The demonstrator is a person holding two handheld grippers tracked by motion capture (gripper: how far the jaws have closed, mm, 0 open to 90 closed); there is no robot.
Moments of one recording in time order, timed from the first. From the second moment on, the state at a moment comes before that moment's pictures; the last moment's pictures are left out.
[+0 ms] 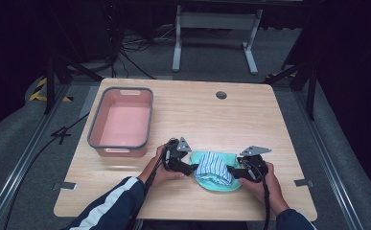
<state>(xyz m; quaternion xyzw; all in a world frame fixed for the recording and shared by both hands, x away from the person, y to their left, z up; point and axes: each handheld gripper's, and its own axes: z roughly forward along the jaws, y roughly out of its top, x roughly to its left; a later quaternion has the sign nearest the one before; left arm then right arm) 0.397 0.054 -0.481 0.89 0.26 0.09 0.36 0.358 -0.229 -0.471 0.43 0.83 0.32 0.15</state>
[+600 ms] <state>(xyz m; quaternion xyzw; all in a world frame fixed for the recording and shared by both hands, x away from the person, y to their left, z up) 0.386 0.049 -0.477 0.90 0.20 0.05 0.37 0.355 -0.226 -0.469 0.41 0.84 0.33 0.12</state>
